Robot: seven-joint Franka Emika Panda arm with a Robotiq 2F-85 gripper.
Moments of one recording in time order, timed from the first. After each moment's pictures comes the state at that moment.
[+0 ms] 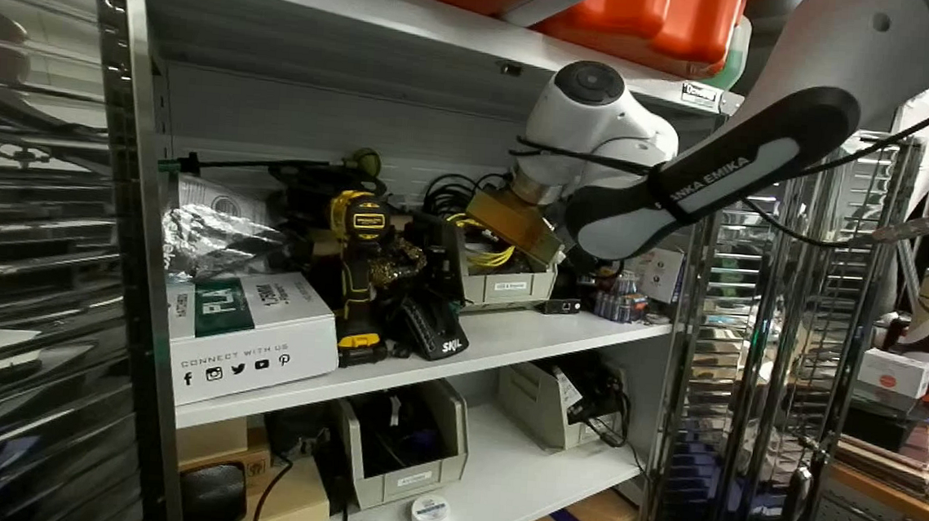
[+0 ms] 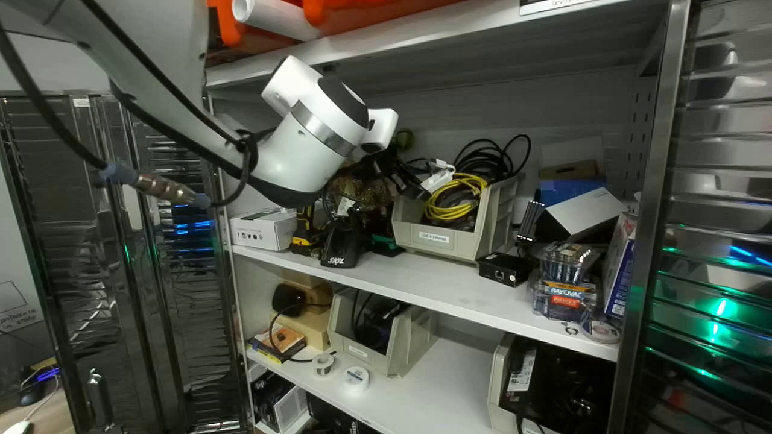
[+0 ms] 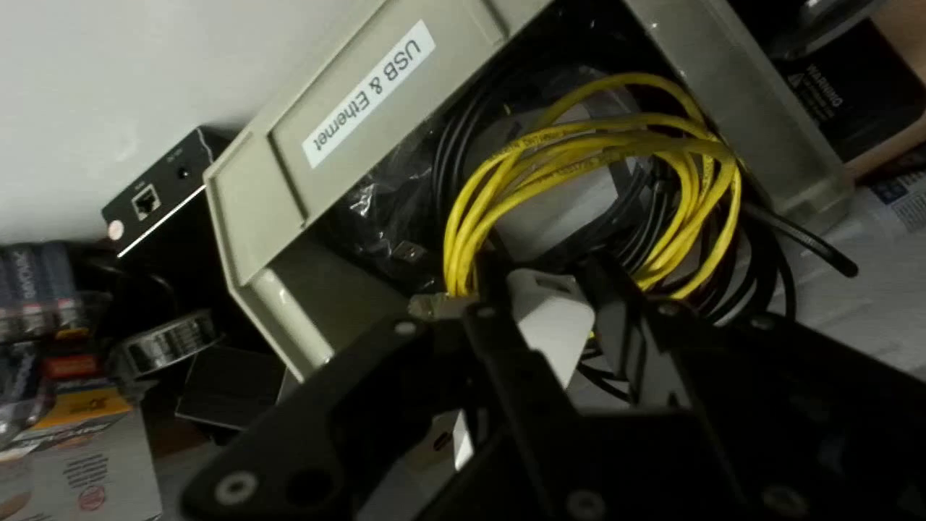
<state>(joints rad) 0.18 0.27 -0.13 -1.73 -0.94 2.79 1.71</state>
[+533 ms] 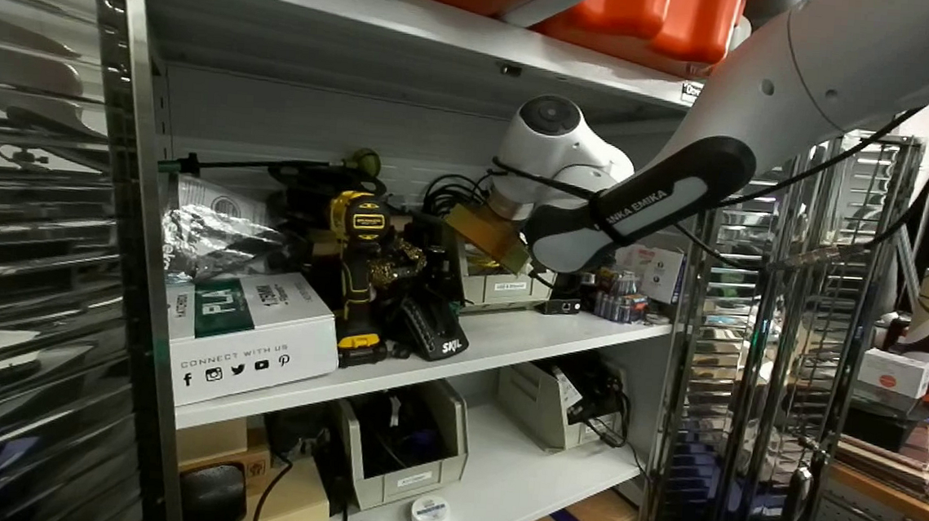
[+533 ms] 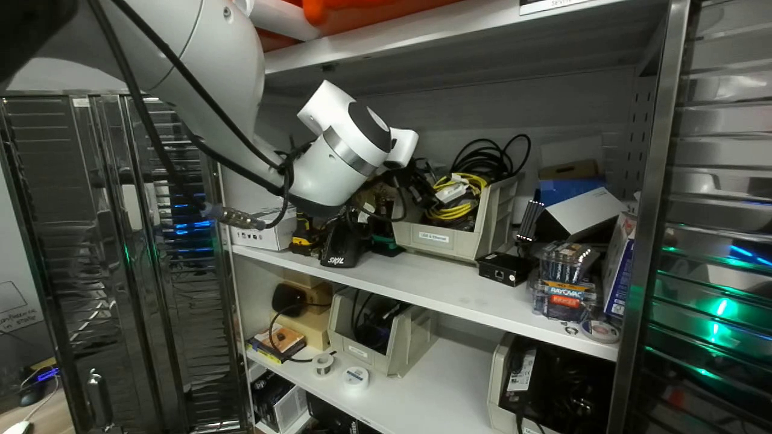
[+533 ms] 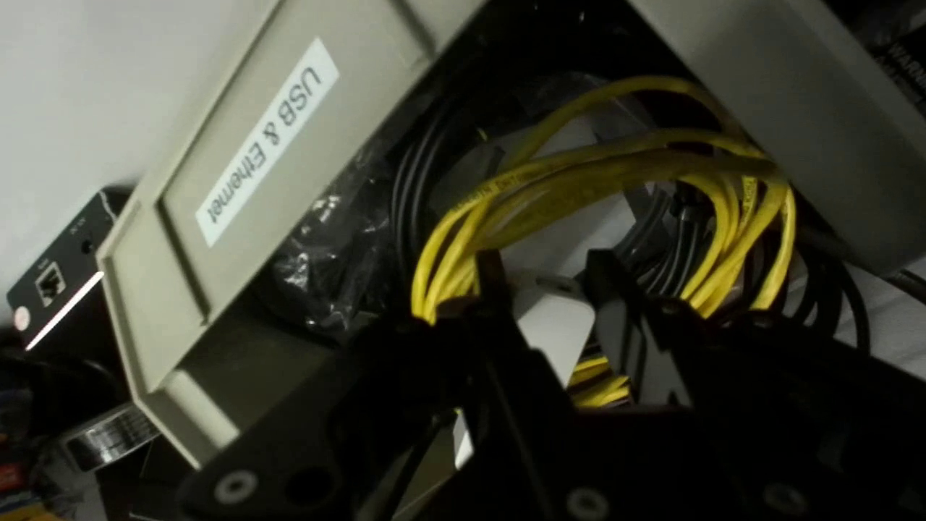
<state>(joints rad) 0.17 0.47 -0.13 -1.50 -0.83 2.77 1.70</state>
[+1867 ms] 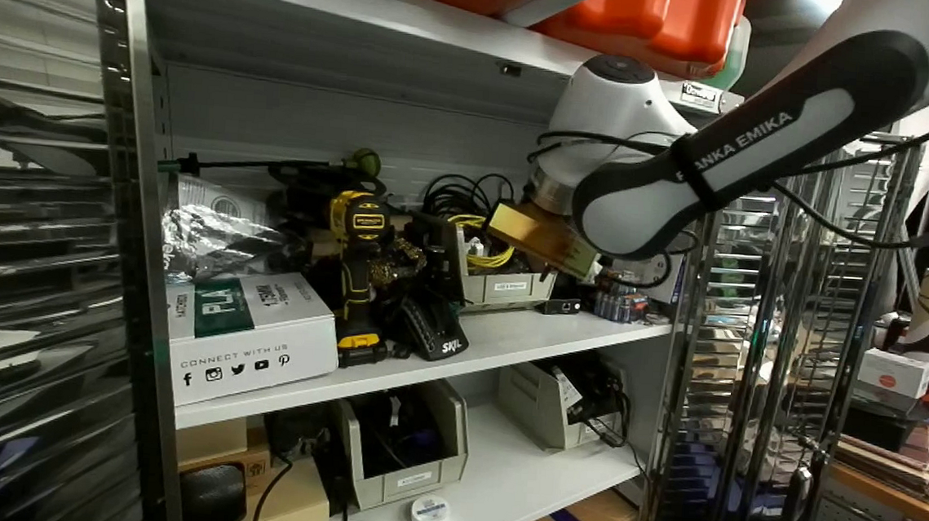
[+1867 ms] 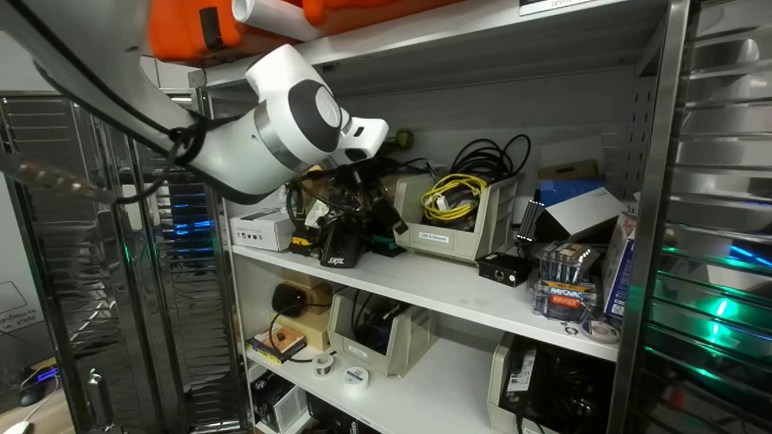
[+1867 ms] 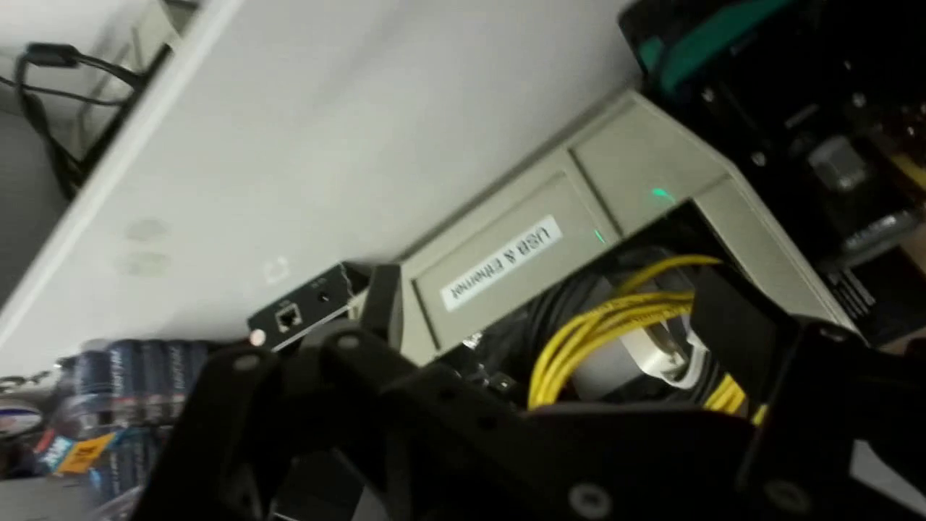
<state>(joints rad) 0.07 0.12 0.02 -1.95 -0.60 2.73 1.31</state>
